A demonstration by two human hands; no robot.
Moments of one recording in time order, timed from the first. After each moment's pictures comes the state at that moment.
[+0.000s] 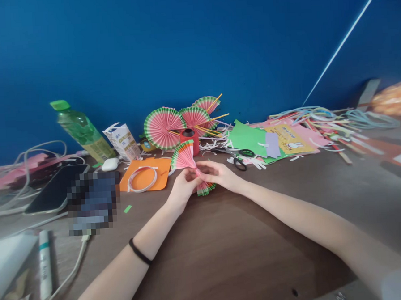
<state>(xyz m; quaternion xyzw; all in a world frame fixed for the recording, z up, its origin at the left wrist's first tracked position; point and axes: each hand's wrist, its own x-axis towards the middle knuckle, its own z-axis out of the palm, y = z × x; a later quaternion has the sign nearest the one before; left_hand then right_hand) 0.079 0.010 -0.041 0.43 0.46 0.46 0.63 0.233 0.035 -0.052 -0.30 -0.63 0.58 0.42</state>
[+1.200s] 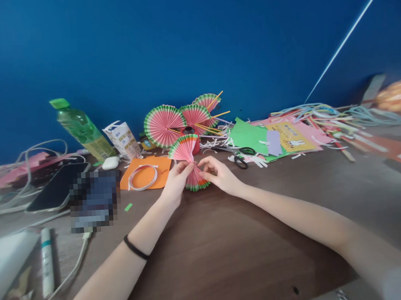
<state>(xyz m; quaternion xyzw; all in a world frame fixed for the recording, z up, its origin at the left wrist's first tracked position) 0.071 0.015 -0.023 0.42 0.46 0.51 0.59 0.225 0.022 -0.047 -0.35 -0.69 0.46 0.45</state>
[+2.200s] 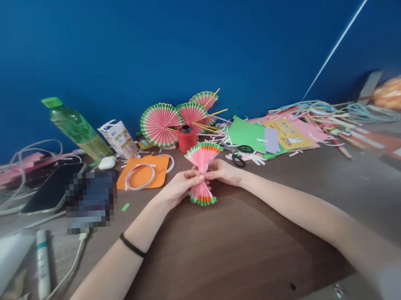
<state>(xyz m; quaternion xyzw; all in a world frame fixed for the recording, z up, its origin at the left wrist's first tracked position) 0.068 0.013 -0.026 0.45 0.37 0.32 0.75 0.240 0.039 -0.048 -0.23 -0.57 0.71 0.36</state>
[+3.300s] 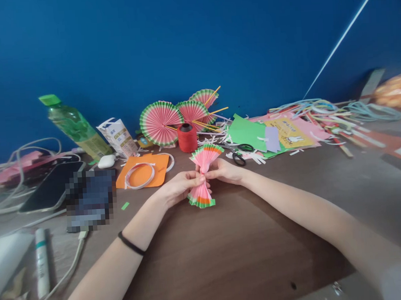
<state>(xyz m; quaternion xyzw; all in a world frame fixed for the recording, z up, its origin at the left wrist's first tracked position) 0.064 0.014 -0.023 0.43 0.37 0.25 0.78 0.242 0.043 -0.053 -0.22 -0.57 0.71 0.35</state>
